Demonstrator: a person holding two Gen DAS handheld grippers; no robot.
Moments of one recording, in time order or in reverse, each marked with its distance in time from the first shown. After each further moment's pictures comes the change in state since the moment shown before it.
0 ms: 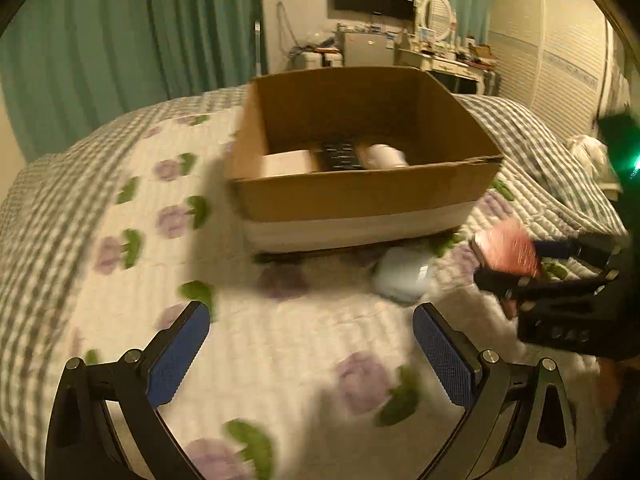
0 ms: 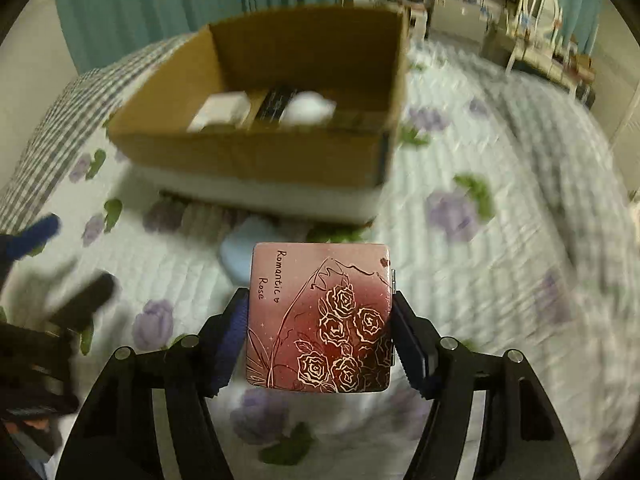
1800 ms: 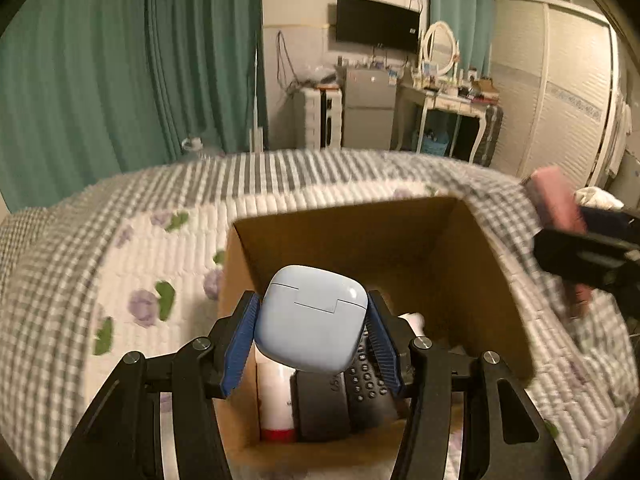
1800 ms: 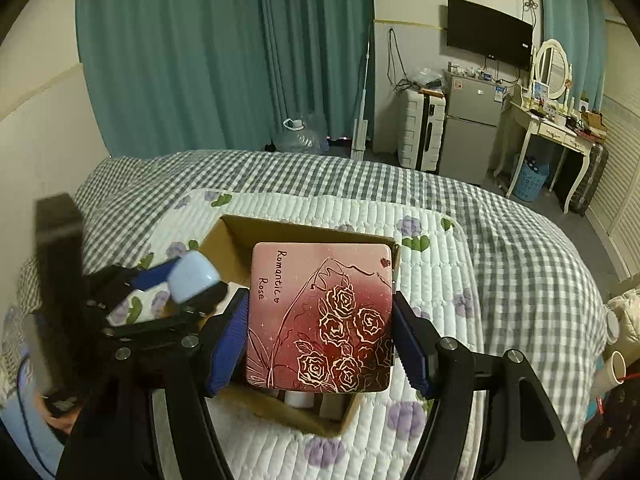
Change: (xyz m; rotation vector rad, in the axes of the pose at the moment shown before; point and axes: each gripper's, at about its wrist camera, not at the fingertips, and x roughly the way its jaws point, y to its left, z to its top) left arm 0.058 0.021 0.149 -0.030 -0.095 -0.006; right arm -0.060 -0.015 0.151 -0.027 -0.258 0.110
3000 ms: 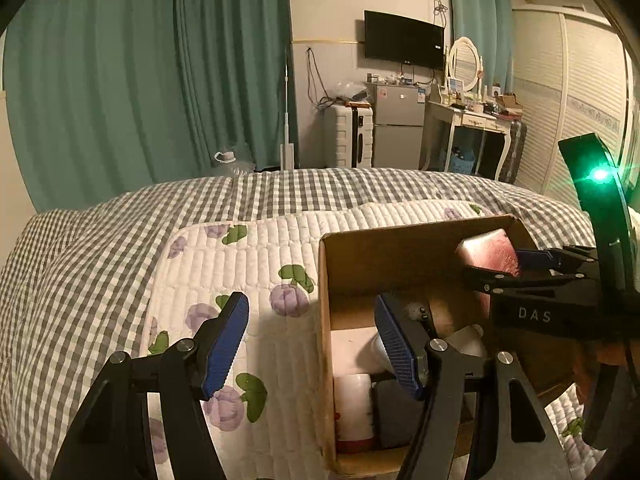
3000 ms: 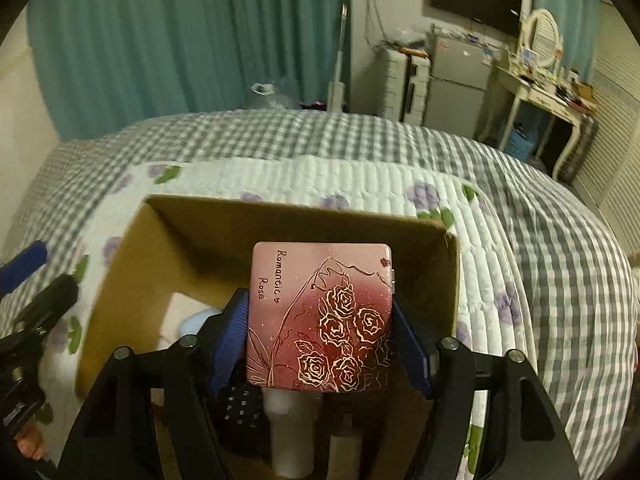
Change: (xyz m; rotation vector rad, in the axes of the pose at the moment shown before) left arm -0.024 0.051 -0.001 -0.026 -0.077 0.086; right arm 0.124 -0.002 0.008 0.063 0.111 -0.086
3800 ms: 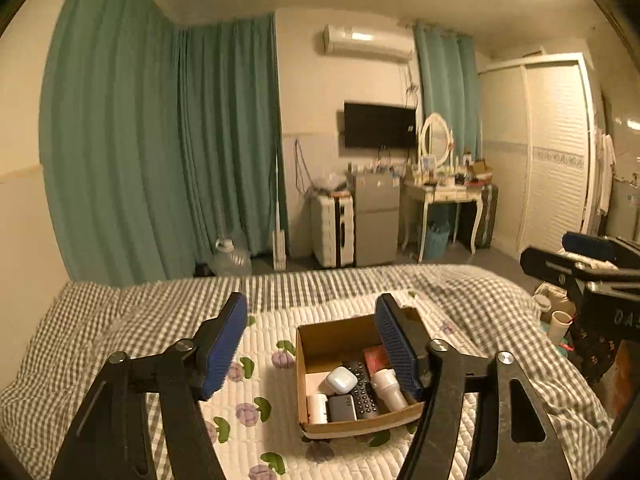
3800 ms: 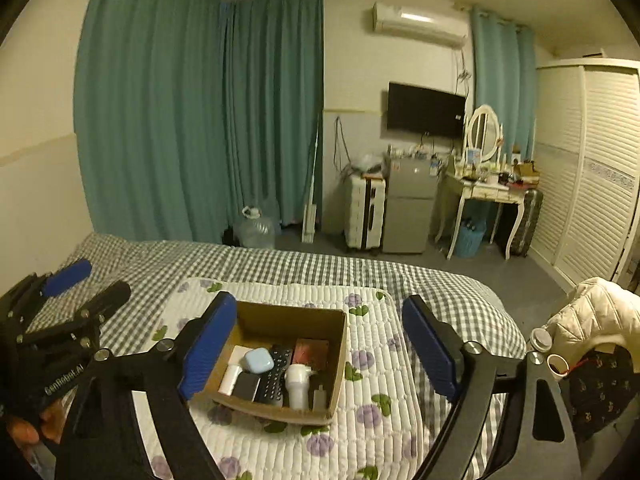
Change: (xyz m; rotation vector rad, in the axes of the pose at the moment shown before) left arm -0.235 -0.013 0.021 0.035 -0.326 -0.042; right arm -0.324 0.024 -0.055 0.016 -0.451 -0.099
